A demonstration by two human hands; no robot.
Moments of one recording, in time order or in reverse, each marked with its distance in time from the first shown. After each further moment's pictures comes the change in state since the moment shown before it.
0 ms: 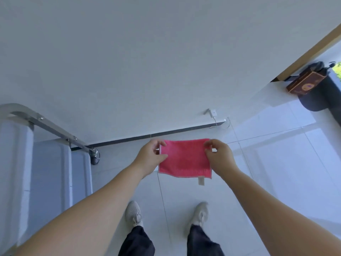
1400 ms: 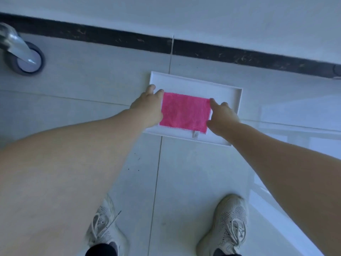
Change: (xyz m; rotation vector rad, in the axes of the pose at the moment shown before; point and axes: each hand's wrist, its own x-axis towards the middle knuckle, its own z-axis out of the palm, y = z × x) left_hand 0.410 -0.486 0.067 0.842 0.090 -0.332; right_hand 0.408 0.386 0.421 -0.903 -0.533 -0.212
